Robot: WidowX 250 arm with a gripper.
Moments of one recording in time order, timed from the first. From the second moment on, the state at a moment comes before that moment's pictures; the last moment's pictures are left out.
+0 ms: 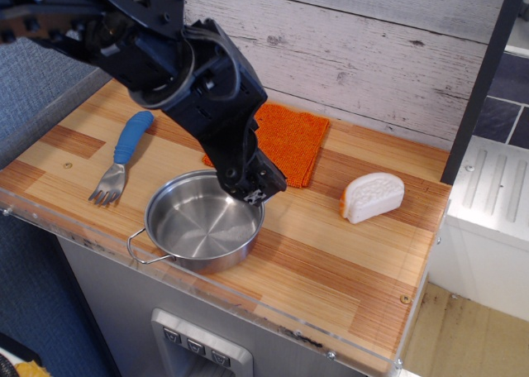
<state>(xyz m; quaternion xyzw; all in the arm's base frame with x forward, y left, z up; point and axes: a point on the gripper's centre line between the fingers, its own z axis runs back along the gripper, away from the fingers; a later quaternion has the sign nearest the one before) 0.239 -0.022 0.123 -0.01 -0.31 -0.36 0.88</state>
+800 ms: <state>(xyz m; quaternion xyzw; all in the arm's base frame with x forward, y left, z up) 0.272 -0.004 0.117 -0.04 -0.34 -0.26 0.90</state>
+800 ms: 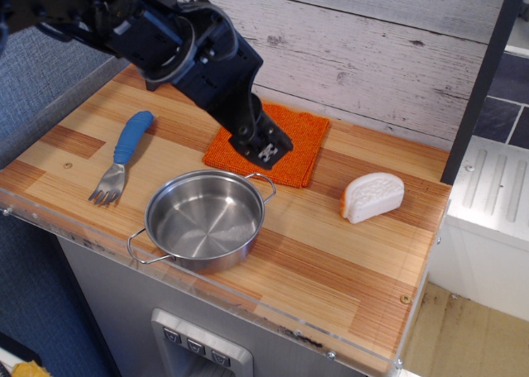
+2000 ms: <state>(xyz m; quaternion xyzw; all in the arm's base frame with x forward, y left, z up) 0.351 0.017 0.075 0.03 -0.22 -0.05 0.98</state>
